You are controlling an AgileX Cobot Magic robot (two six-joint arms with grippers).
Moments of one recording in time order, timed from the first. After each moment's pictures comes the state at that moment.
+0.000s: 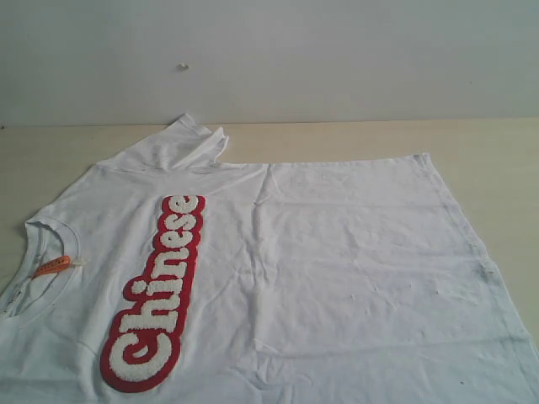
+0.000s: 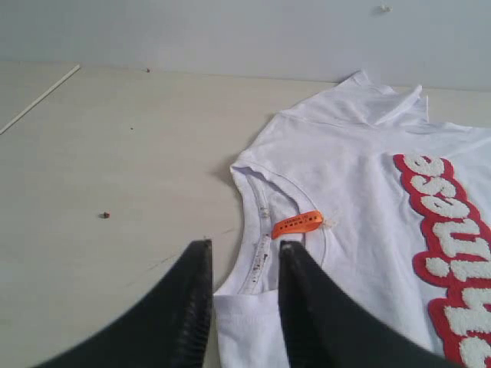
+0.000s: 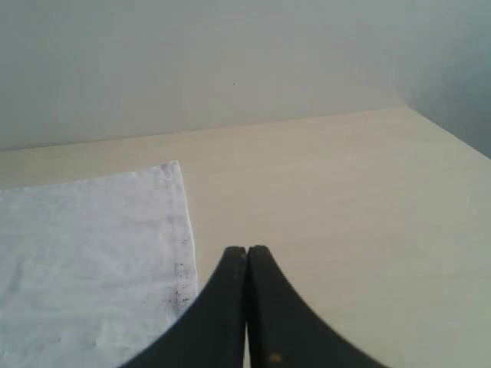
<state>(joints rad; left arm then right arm) 0.07 0.01 0.00 -0.10 0.37 0.07 -0.31 0.01 -0.01 0.05 0.30 0.00</state>
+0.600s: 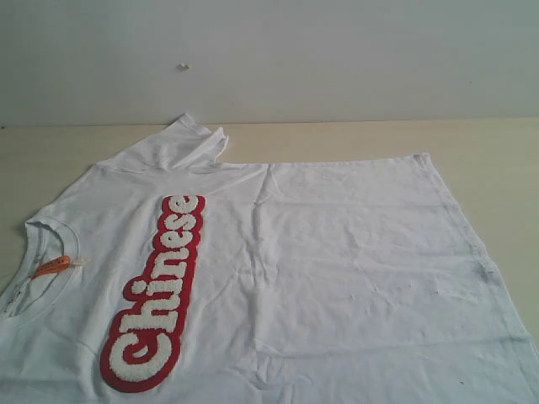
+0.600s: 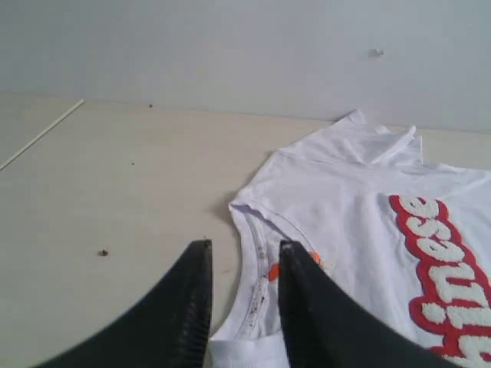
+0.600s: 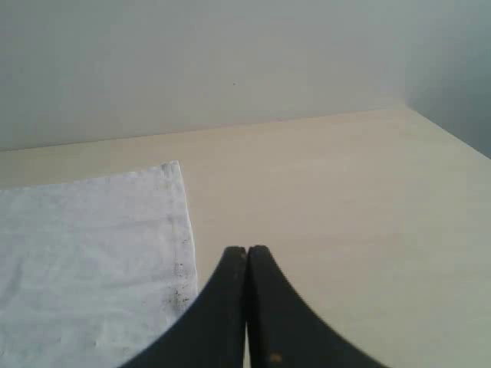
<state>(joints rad) 0.07 0.01 0.00 -0.12 0.28 0.07 -0.31 0.01 -0.01 0.05 0.30 0.00</state>
